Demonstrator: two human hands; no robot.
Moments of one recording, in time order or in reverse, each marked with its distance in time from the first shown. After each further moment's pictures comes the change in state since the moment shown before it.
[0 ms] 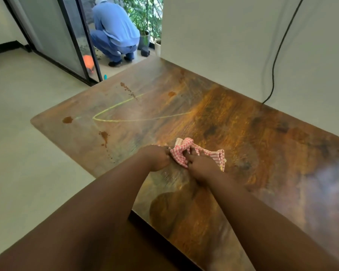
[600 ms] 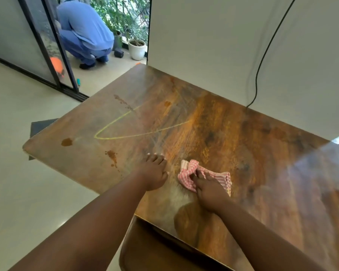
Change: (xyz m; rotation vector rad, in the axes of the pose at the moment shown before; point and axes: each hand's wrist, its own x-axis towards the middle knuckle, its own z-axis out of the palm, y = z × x) left_hand -0.012 -0.069 0.012 0.115 0.029 0.217; right_hand -0.048 -0.041 0.023 0.039 0.025 0.159
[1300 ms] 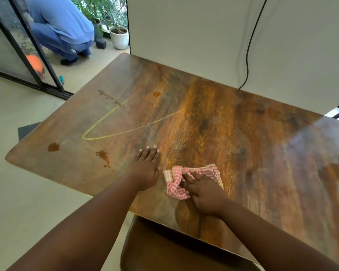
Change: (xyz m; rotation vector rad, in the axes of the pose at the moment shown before) left_hand 0.006 -0.013 0.021 0.021 0.051 0.023; right_hand -0.027 -0.015 0.009 -0.027 -0.001 -0.227
